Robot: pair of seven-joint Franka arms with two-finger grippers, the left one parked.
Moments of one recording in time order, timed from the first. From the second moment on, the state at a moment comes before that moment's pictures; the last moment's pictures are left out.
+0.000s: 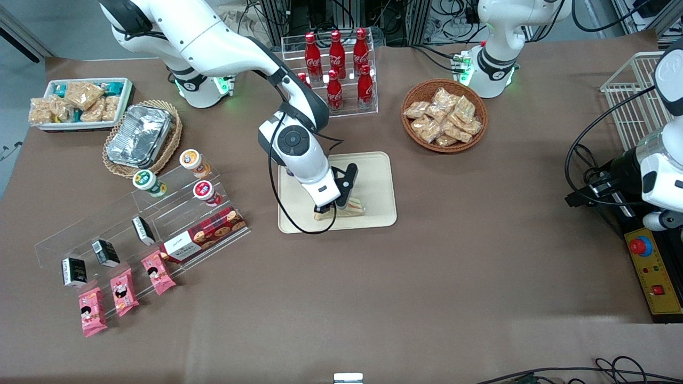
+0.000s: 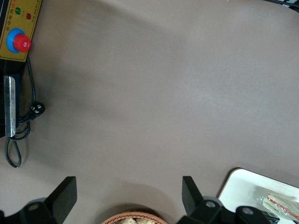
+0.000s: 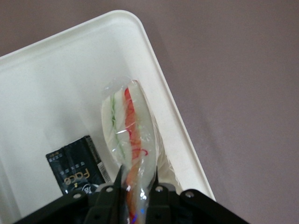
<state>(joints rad) 0.63 0.55 0.12 -1.79 0.05 2.50 -0.52</state>
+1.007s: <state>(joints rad) 0.63 0.47 0.10 -1.77 0.00 2.43 -0.52</state>
